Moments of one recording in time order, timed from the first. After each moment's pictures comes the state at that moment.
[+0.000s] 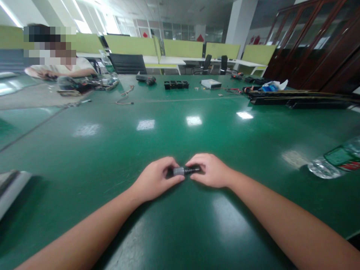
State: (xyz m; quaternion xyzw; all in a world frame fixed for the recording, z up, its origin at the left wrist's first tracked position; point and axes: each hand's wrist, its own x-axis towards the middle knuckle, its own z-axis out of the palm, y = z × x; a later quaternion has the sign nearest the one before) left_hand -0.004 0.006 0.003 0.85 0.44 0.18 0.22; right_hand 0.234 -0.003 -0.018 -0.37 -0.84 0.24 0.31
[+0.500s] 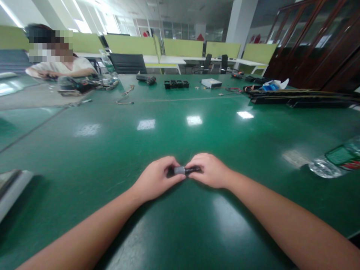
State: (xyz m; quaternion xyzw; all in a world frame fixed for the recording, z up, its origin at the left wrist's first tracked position) left_hand -0.003 0.005 0.003 0.85 0.45 0.18 0.21; right_hand 0.227 -0.004 -0.017 -0.37 -0.86 0.20 0.29
